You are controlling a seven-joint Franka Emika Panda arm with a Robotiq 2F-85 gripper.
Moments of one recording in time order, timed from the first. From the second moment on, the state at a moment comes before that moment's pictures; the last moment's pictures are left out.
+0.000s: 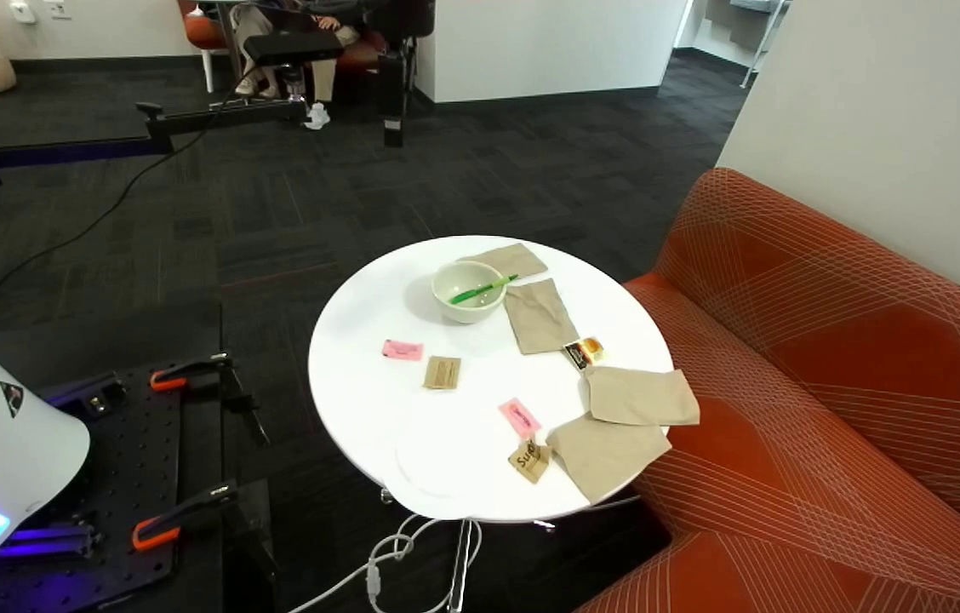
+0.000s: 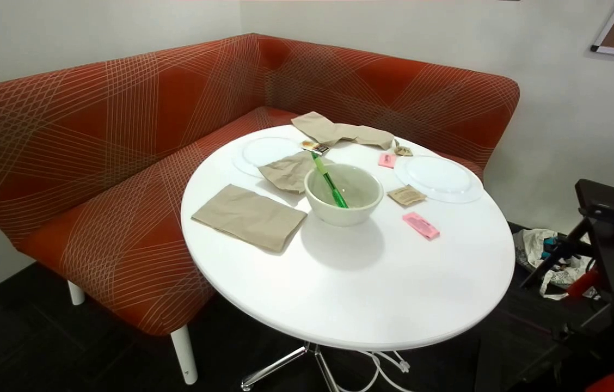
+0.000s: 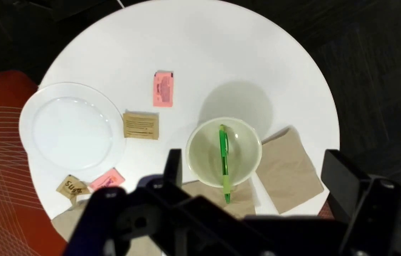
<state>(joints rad) 0.05 -0.12 0.17 -2.18 0.11 2.07 0.58</state>
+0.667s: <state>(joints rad) 0.06 -0.11 0.17 -2.19 0.09 2.10 0.59</state>
